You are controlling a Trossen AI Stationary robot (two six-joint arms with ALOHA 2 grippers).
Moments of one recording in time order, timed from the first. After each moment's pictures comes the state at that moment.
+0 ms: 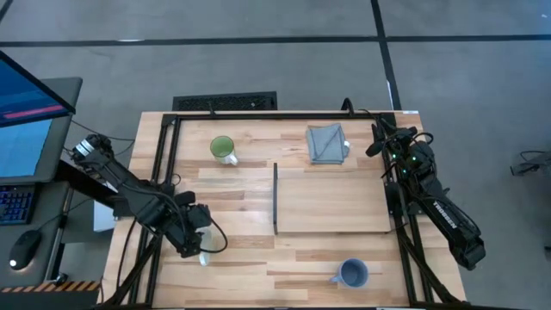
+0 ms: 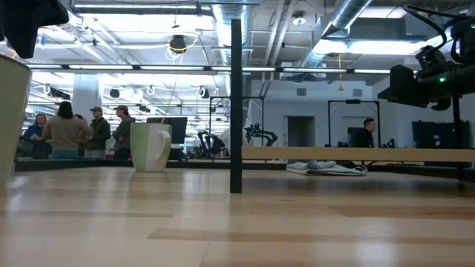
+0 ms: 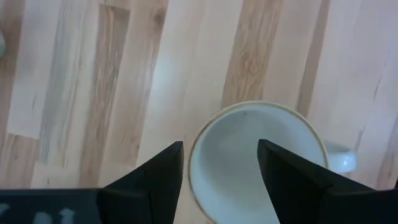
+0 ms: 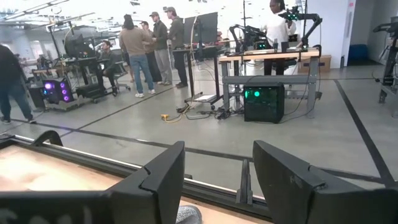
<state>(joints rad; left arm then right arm) -0.69 1.29 1.09 -1.17 -0.24 -0.90 -1.04 0.00 0.01 0.00 0.03 0.05</state>
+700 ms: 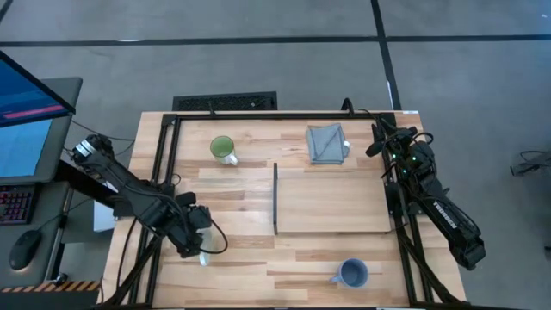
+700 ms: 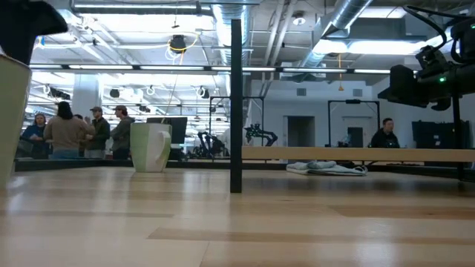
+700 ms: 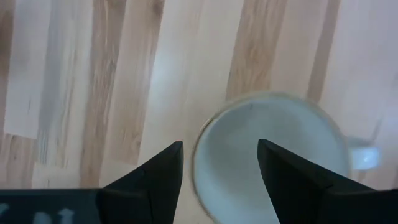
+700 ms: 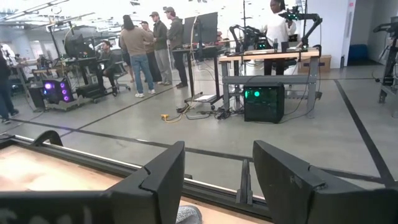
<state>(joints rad) -0.69 1.30 1.04 -1.14 -0.22 -0.87 -1.04 0.00 0.01 0.00 0.03 0.05</state>
